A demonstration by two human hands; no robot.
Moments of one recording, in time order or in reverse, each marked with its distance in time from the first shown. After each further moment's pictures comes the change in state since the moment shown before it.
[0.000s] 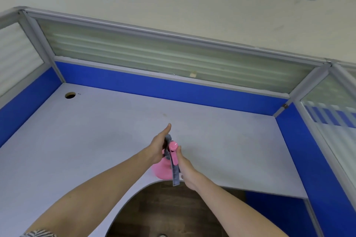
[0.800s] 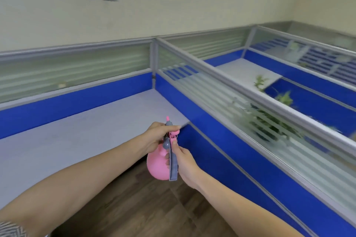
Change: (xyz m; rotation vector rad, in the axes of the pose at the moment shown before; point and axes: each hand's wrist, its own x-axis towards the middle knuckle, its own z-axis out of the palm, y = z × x) left_hand -0.233 -0.177 0.236 0.761 -0.678 0.164; right_hand -0.297 0.225 -0.090 0.545 0.676 -0.305
